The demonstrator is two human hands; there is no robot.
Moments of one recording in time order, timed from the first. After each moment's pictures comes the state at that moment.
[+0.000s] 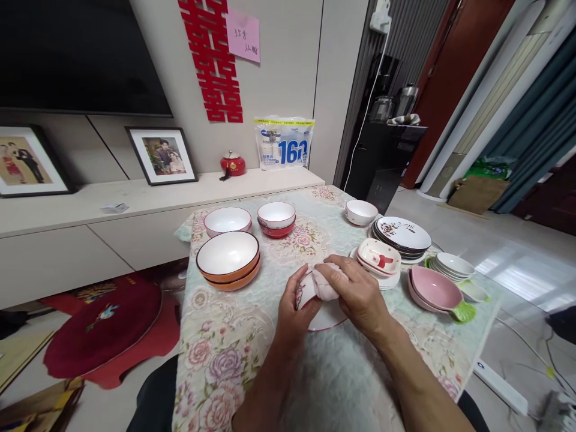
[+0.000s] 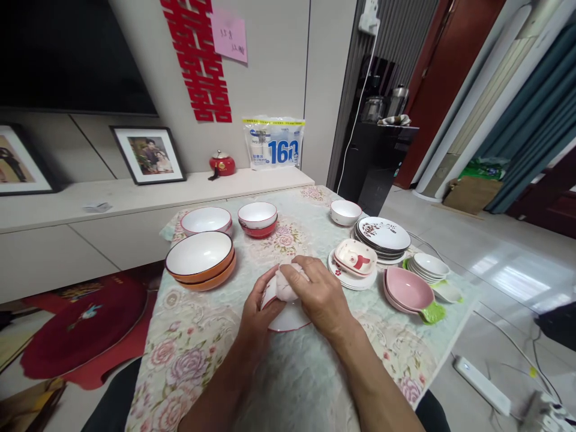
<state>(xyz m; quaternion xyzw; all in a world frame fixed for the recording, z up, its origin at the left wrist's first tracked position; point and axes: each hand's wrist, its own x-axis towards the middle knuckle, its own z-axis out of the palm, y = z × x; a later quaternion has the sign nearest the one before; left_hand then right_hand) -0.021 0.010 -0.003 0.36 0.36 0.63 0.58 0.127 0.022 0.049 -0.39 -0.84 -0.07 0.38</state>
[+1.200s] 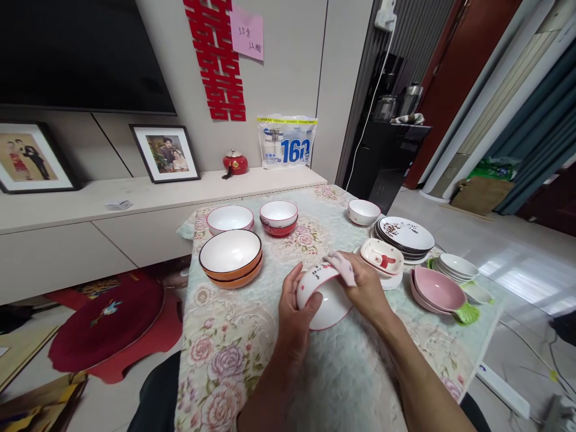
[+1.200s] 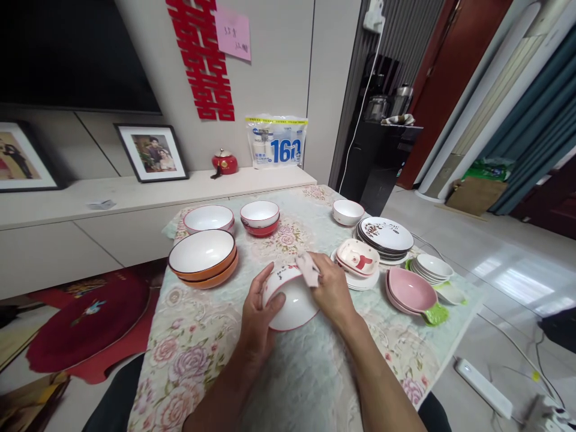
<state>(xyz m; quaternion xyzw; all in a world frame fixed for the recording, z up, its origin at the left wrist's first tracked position) -0.019 0.003 0.000 0.32 0.36 0.65 0.59 0.133 0.041 0.033 -0.49 -0.74 0.16 0.44</state>
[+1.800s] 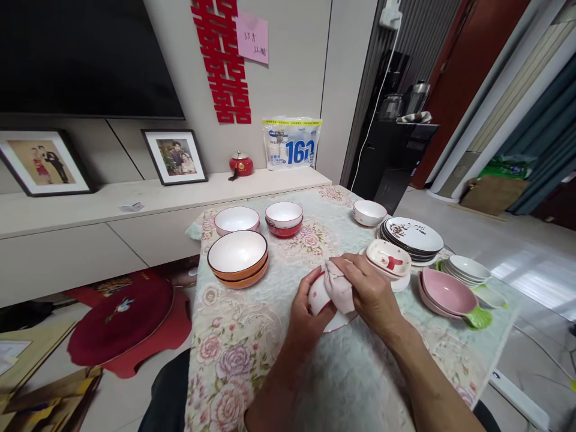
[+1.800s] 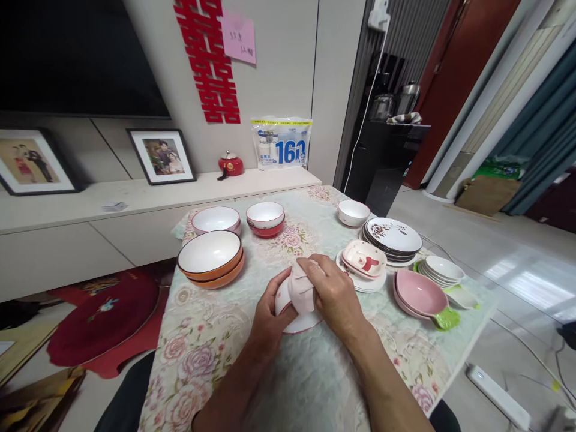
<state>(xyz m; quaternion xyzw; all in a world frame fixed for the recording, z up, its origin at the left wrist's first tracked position) -0.017 0.005 -0.001 0.36 0.35 0.61 0.62 0.134 0.028 0.045 -0.45 -0.81 0.01 0.38</state>
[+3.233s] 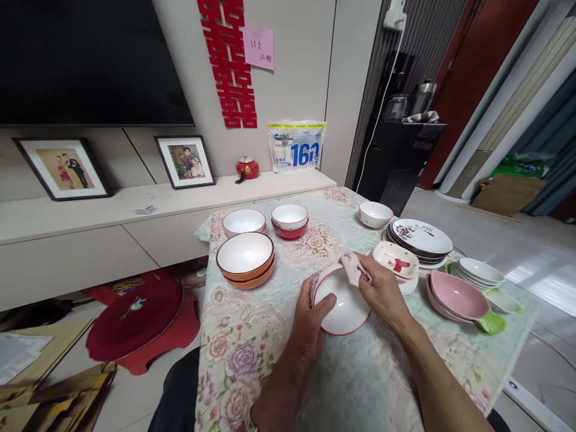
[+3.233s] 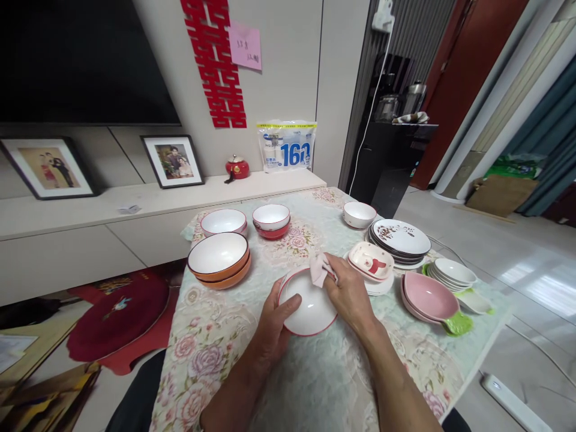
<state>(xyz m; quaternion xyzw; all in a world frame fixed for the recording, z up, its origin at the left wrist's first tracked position) -0.020 0.005 0.002 0.26 0.29 0.59 0.71 0.145 0.044 0.035 -0.53 -0.72 0.16 0.42</state>
